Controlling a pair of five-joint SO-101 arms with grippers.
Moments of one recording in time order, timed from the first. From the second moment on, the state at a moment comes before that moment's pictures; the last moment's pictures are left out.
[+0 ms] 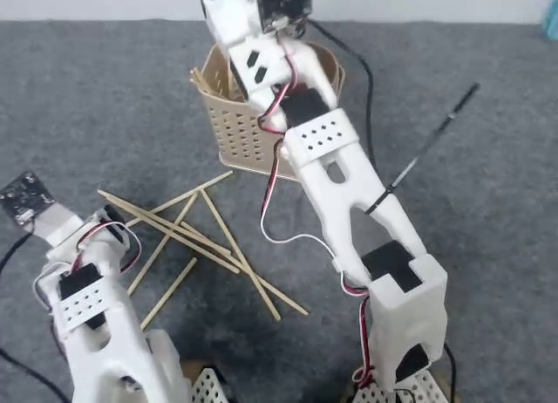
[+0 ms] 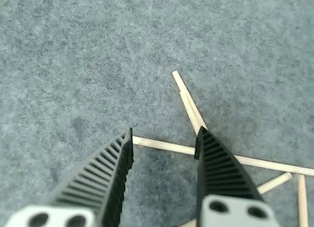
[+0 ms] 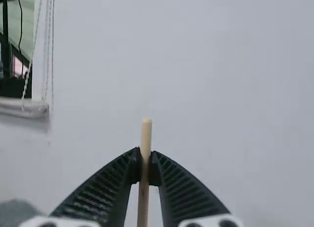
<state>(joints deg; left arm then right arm) -38.7 -45.4 77.1 30.5 16.0 -33.4 21.7 -22.2 -6.2 -0.2</state>
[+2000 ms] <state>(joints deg) -38.9 -36.4 72.3 33.2 16.0 -49.1 -24.7 20.6 88.9 -2.2</state>
